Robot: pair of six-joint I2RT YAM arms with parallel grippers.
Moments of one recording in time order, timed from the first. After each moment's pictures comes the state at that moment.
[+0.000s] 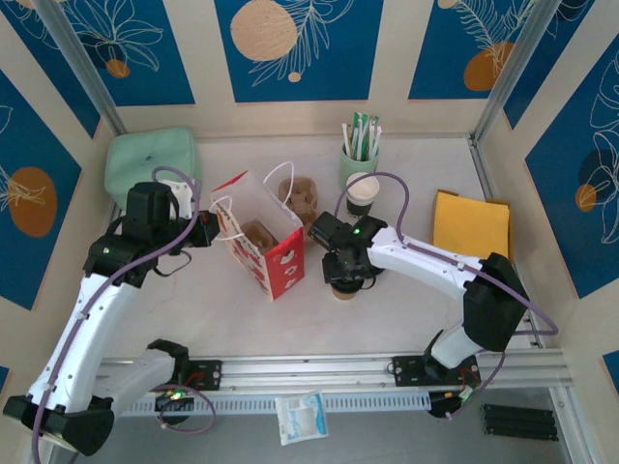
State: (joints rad) left arm -0.29 0.95 1.16 -0.90 0.24 -0.36; right arm 0.86 1.53 1.17 -1.06 0.18 0.73
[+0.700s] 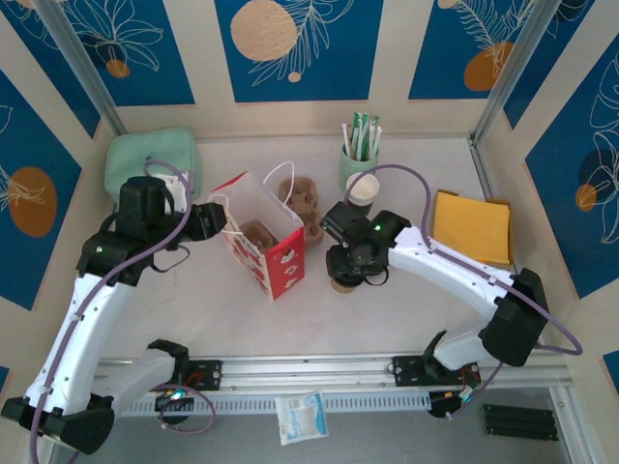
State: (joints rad) left arm -0.29 0.95 1.23 -0.91 0.25 -0.42; right arm 0.84 1.40 1.23 -1.12 0.14 0.67
